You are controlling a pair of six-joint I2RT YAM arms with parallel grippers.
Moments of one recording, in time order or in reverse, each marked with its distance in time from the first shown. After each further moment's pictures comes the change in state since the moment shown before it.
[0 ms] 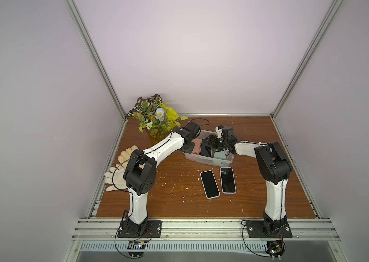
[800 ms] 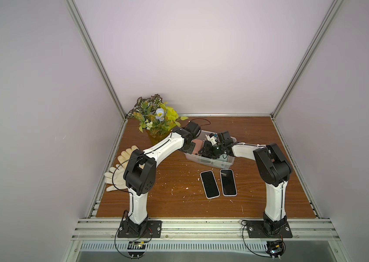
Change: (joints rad) left arm 0.000 0.000 0.000 0.011 0.019 -0.002; right arm 0.031 -0.061 -0.029 -0.257 -0.162 -0.129
